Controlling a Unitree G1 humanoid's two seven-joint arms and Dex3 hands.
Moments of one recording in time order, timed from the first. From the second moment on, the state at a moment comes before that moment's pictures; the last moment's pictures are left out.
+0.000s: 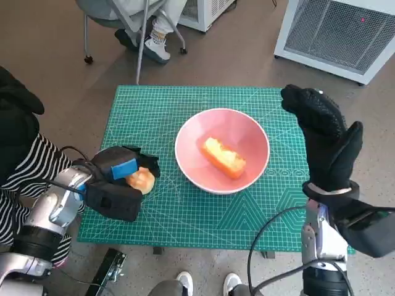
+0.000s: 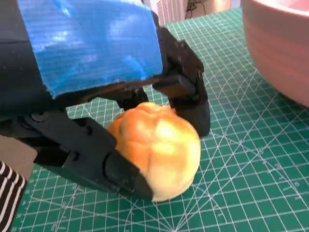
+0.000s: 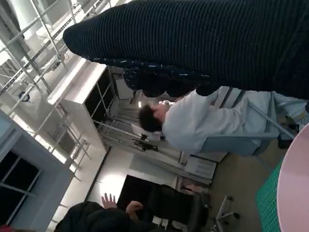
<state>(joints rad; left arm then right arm) -0.51 0.72 -0.34 0.46 0.63 -0.34 -0.34 -0.38 -0.11 -0.11 0.06 0.28 -0.43 0.29</state>
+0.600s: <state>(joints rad) -0.57 0.71 -0.13 0.10 0.39 -0.26 -0.43 -0.39 -0.11 -0.12 0.10 0.28 -0.45 0.31</state>
